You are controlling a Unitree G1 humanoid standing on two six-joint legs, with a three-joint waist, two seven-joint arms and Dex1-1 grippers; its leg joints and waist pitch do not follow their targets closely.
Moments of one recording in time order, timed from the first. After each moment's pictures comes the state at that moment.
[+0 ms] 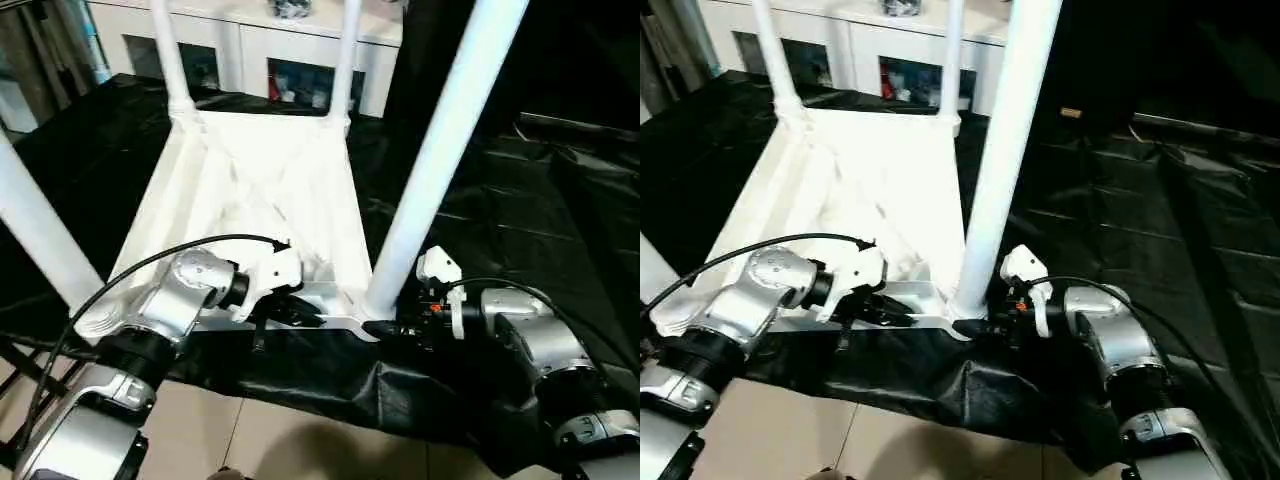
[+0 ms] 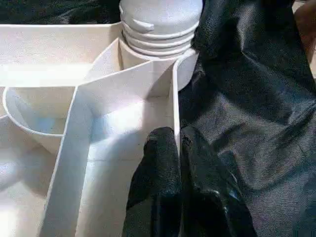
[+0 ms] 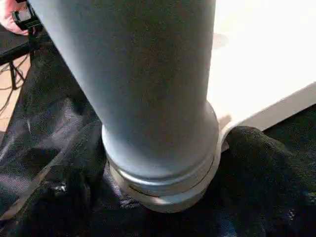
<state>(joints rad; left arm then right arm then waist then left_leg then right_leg) -0.62 0.38 -0.32 0.60 0.05 0.02 -1.33 -0.47 -0.36 0.15 0.60 0.13 0.13 1.21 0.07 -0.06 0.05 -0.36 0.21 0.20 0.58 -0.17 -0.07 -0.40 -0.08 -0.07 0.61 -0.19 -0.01</state>
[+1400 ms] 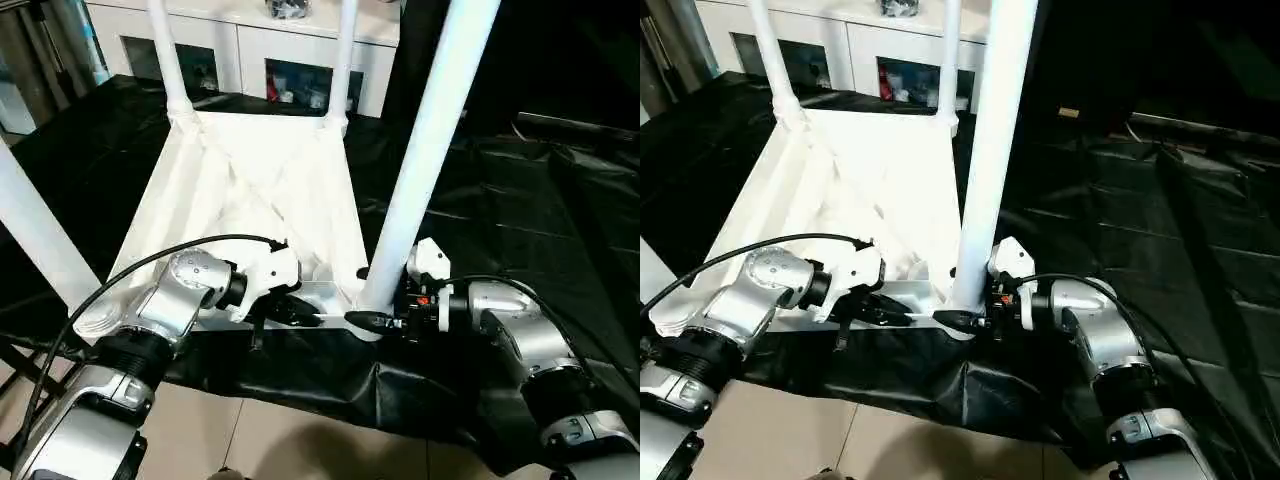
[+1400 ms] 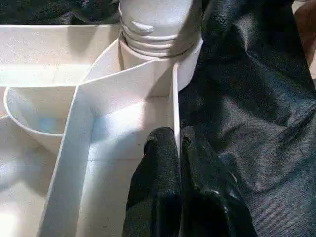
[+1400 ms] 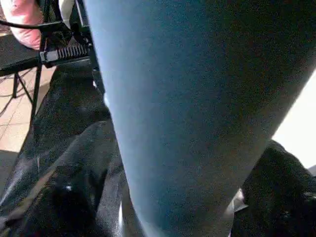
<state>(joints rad) -0.62 0.38 -0.32 0.61 0.05 0.01 -1.33 -0.47 -0.33 0.15 0.55 0.16 0.03 1.21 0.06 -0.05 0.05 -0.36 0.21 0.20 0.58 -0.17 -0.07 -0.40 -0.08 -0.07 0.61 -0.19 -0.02</state>
